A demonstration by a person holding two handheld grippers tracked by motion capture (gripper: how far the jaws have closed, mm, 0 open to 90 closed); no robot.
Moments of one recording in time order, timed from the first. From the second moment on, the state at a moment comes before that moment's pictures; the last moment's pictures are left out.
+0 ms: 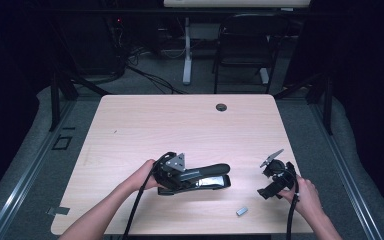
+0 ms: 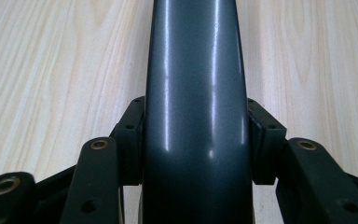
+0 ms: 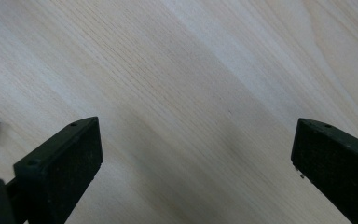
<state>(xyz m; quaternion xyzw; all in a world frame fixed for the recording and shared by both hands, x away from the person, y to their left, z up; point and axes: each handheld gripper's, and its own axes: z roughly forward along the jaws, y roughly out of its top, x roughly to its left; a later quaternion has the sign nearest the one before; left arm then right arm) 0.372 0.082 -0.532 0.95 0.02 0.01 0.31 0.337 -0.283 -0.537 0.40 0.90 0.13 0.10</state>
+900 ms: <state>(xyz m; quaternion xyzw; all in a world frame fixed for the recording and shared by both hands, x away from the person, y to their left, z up) 0.379 0.072 -0.531 0.95 0.07 0.04 0.31 0.330 -0.277 -0.530 0.39 0.90 0.17 0.11</state>
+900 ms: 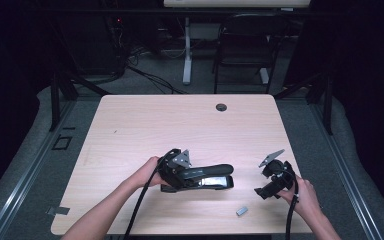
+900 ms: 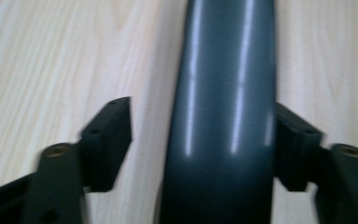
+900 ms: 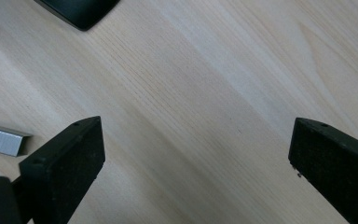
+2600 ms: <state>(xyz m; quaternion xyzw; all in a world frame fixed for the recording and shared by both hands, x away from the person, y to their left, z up) 0.314 0.088 -0.485 0.87 0.27 0.12 0.40 0.325 -0.255 -0.522 0.38 0.88 0.27 0.09</state>
